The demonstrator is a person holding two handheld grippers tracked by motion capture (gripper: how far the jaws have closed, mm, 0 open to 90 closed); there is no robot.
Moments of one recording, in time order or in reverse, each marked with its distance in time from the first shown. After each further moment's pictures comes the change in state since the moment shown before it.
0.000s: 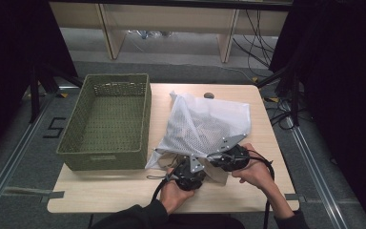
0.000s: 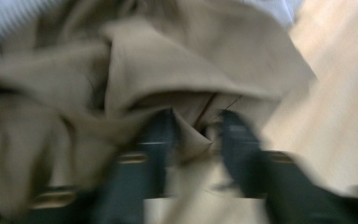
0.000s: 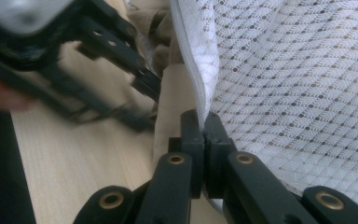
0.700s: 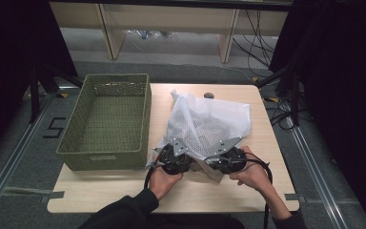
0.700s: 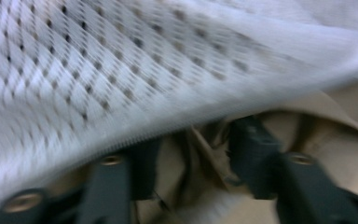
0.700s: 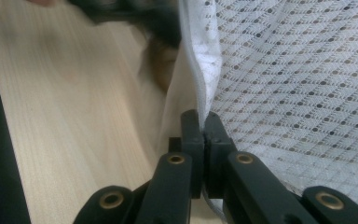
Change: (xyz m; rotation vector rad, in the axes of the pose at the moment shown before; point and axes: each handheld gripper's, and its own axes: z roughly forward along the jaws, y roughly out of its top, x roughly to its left) left arm 0.045 0.002 -0.027 -0.055 0.101 -0.111; right arm 0.004 -0.003 0.009 0.044 -0.011 0.005
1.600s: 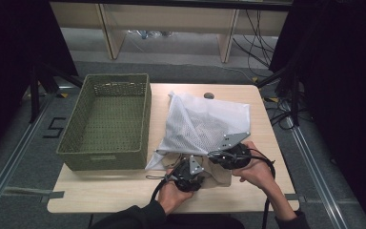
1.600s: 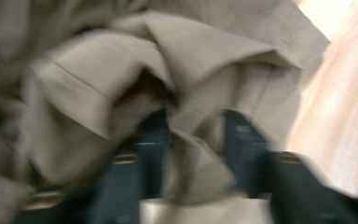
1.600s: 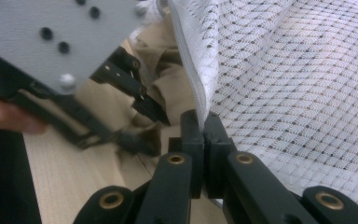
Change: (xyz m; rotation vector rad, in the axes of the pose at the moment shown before) left arm -0.047 -0.013 0.018 0.105 -0.104 0.167; right arm 0.003 0.013 -0.025 -0.105 -0.033 -0.006
